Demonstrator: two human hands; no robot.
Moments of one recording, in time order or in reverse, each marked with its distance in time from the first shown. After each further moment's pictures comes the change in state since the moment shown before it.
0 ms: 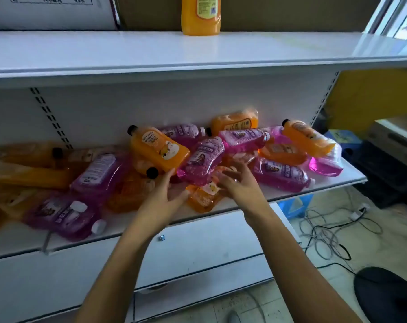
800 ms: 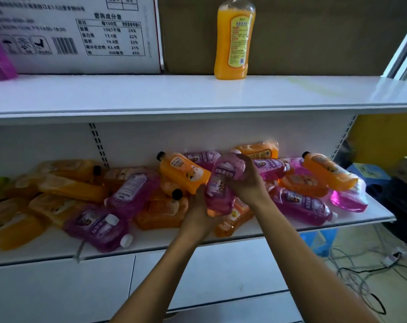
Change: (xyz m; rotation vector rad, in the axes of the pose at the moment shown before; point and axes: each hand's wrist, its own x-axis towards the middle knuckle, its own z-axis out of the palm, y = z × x) left_hand 0.033 -0.002 0.036 -0.025 0.135 0.157; right_hand 0.060 -0.031 0.023 -0.265 -0.001 -0.305
